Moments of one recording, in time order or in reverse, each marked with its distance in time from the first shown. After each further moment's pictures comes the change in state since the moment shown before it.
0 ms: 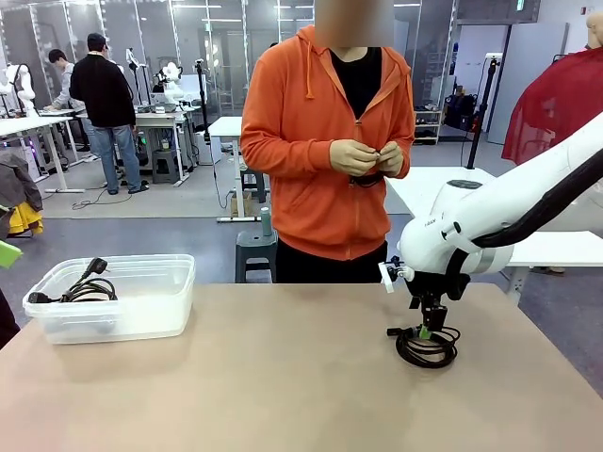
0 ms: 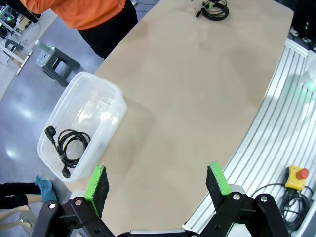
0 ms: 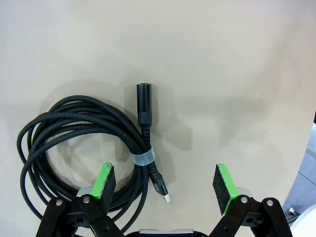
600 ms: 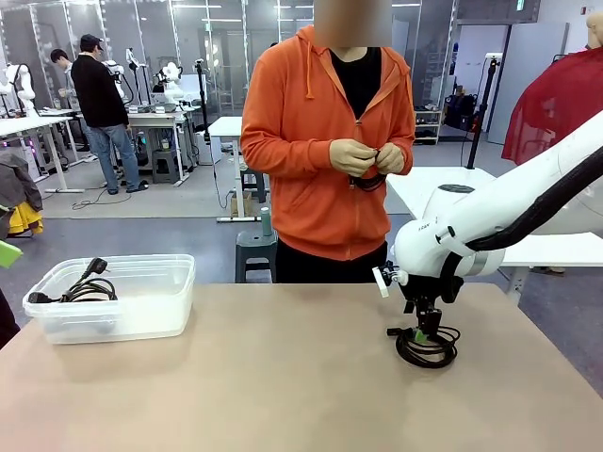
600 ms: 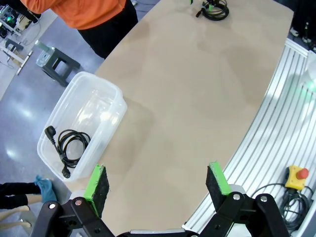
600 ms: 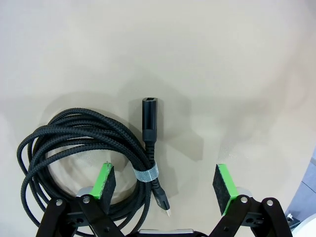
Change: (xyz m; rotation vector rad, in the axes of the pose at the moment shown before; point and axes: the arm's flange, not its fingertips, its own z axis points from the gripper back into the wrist) left arm 0.000 0.000 0.000 0.000 0.000 0.000; right arm 0.010 0.000 -0.009 0.026 0.005 0.032
